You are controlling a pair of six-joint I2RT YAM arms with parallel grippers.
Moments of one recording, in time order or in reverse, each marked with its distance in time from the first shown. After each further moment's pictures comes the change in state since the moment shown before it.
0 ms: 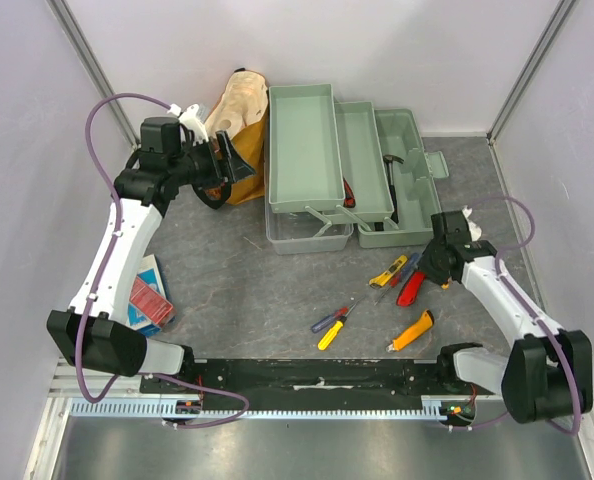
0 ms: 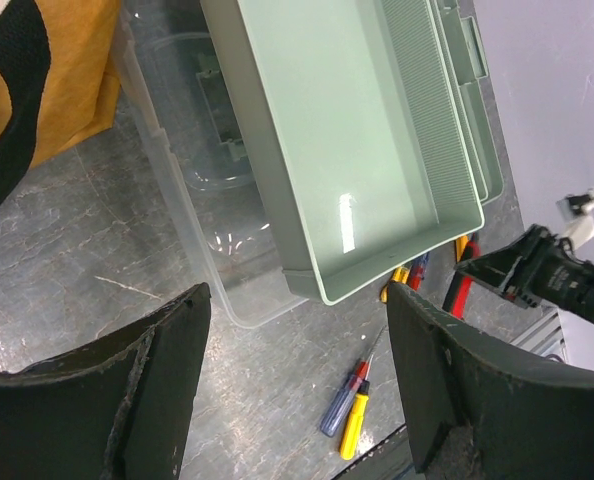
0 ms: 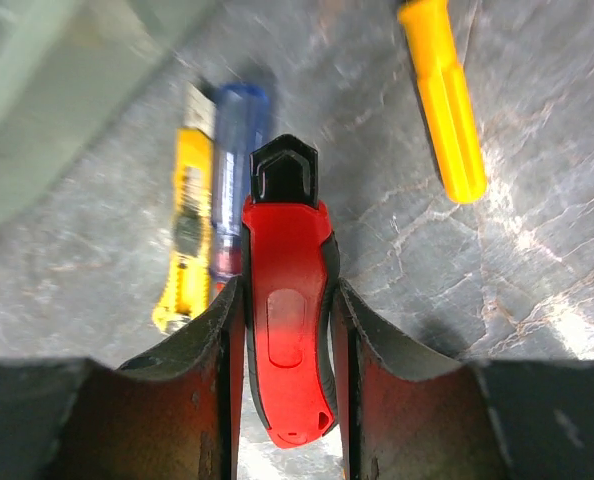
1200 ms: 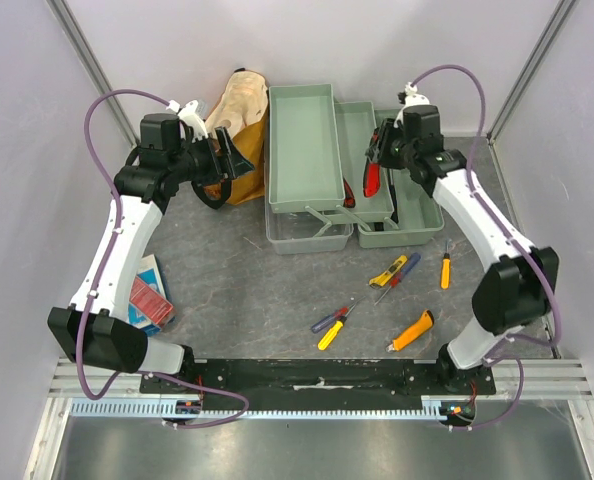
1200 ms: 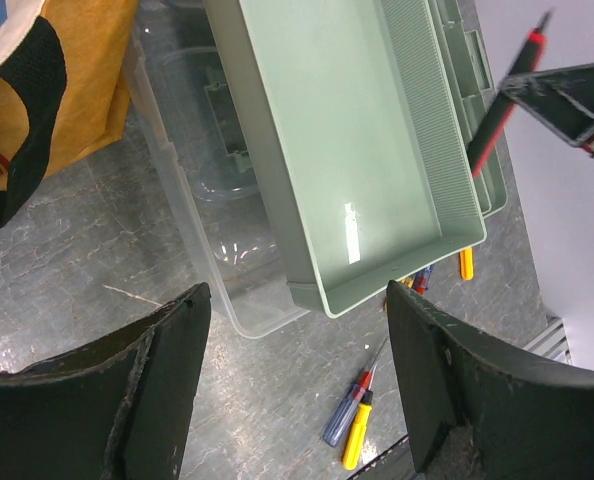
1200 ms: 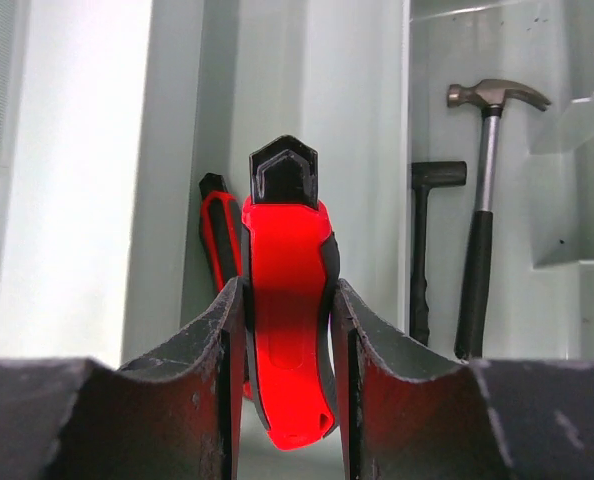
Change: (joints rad) left arm 0.000 0.018 0.031 0.000 -0.022 0.000; right arm 0.132 0.435 0.831 0.250 -0.137 -0.393
